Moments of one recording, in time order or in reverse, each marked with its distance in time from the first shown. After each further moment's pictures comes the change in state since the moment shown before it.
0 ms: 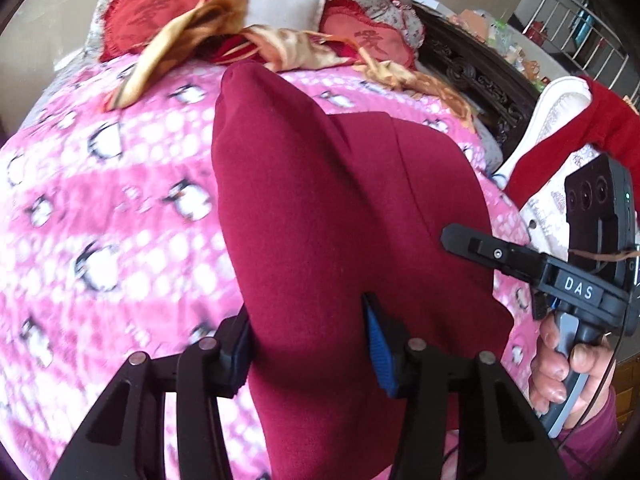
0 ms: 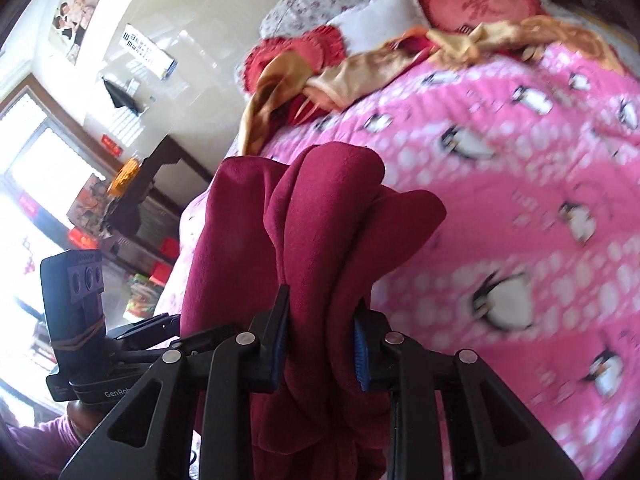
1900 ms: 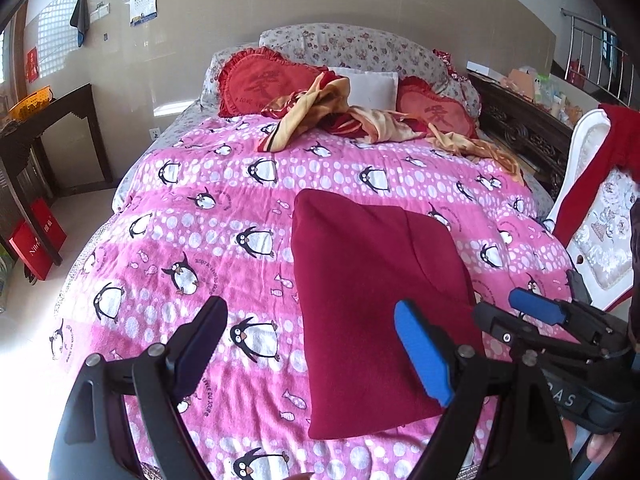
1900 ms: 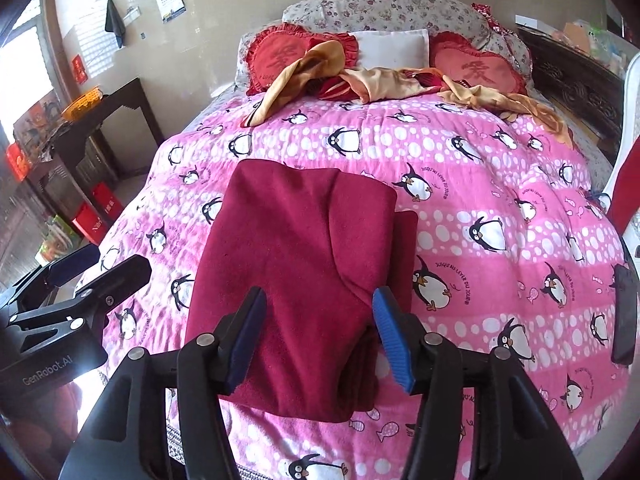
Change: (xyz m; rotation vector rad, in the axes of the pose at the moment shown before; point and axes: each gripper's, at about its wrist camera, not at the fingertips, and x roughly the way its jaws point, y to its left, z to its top) left arm -0.115 0.017 -0.101 -0.077 -0.324 0.286; right arm -0.021 0.146 -0.111 -0.258 -0.053 -0.398
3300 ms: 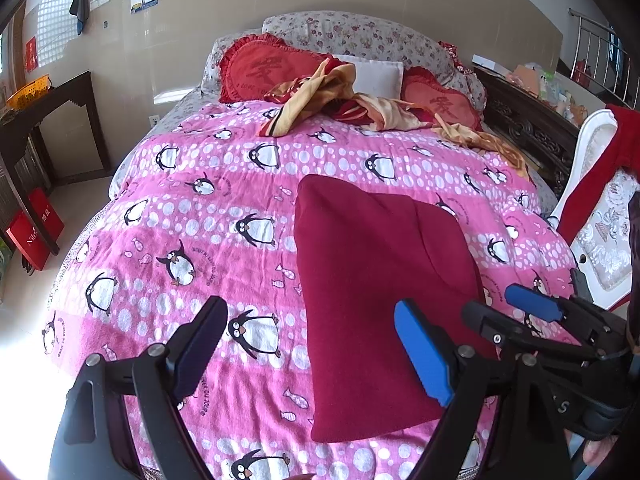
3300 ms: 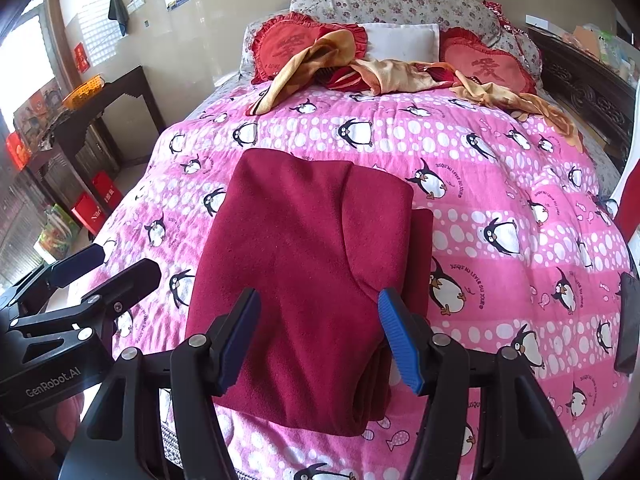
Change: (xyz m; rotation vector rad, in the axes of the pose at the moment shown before) left arm 0.017 0.006 -0.002 -0.016 0.042 -0.008; right arm 0.016 0.011 0.004 -0.023 0.031 0.000
